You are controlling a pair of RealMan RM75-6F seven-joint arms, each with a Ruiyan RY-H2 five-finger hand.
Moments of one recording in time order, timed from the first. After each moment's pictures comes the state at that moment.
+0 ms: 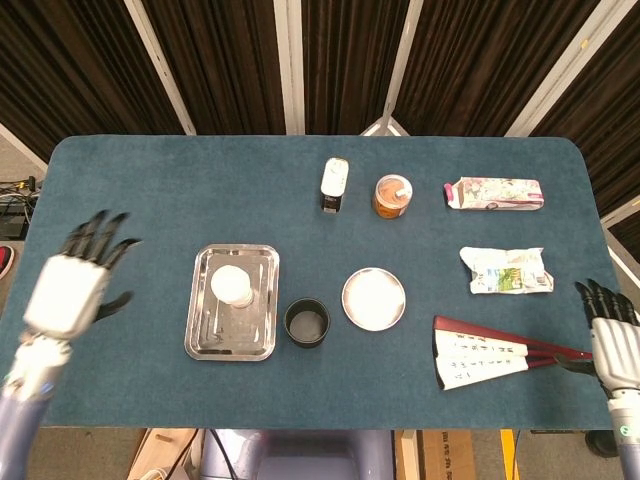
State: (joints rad) left arm -0.41 -1.09 0.04 -1.78 1.50 1.62 0.33; right arm 0.14 -1.04 0.11 -1.69 -1.26 1.29 -0.10
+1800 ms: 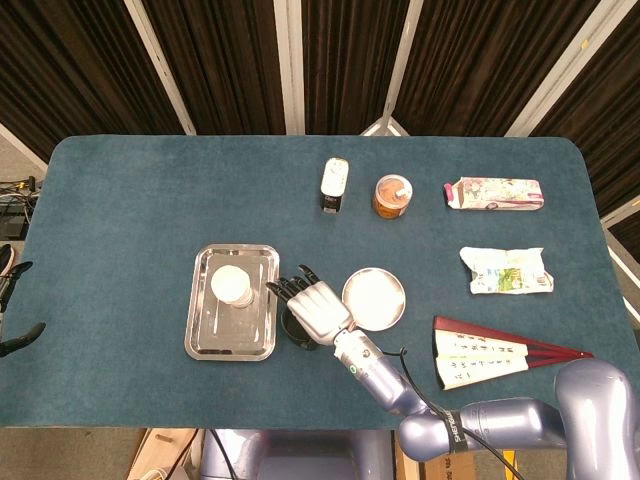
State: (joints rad) left arm -0.15 -1.13 -0.04 -1.52 1.45 1.61 0.08; right arm 0.98 -1.64 0.24 -1.77 -0.78 0.97 -0.79
